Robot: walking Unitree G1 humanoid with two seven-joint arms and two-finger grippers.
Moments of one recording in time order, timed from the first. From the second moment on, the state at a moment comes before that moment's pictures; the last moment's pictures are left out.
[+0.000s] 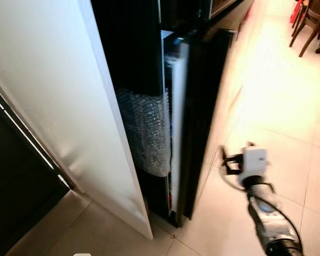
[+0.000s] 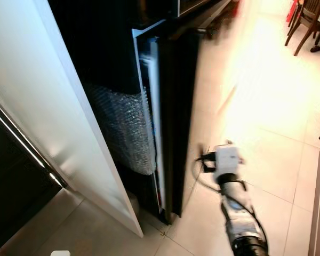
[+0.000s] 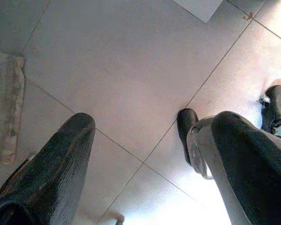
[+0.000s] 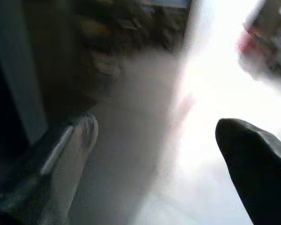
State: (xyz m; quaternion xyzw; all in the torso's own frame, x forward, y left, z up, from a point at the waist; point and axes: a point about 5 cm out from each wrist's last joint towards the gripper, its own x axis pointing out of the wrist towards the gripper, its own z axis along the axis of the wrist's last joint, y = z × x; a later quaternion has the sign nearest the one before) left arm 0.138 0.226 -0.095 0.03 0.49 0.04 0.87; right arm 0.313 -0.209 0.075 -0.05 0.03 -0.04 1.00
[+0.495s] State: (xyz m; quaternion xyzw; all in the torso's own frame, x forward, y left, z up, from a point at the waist) left arm 0.142 0.224 -0.094 0.03 0.49 0.04 0.87; right arm 0.294 -0.259 0.026 0.00 0.20 -0.14 0.97
